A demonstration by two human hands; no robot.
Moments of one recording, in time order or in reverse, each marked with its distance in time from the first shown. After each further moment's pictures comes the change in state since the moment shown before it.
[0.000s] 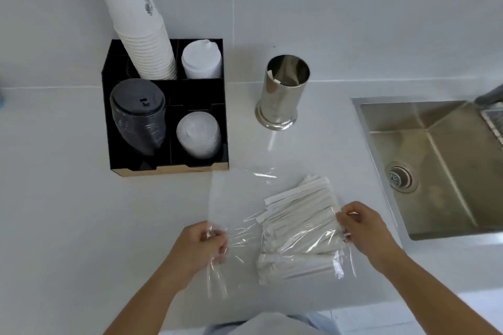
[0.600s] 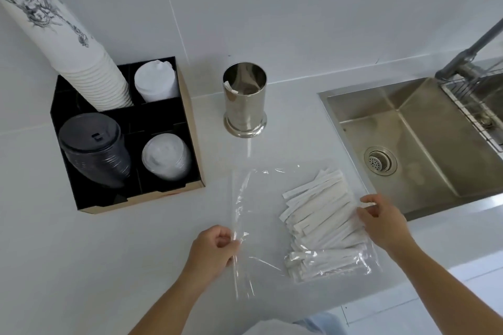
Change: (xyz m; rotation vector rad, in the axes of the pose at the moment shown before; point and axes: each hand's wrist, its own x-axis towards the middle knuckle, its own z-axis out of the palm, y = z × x) left_hand 0.032 0.011 0.053 0.375 0.032 0.049; right_hand 0.014 0.032 -0.054 -0.240 0.271 0.048
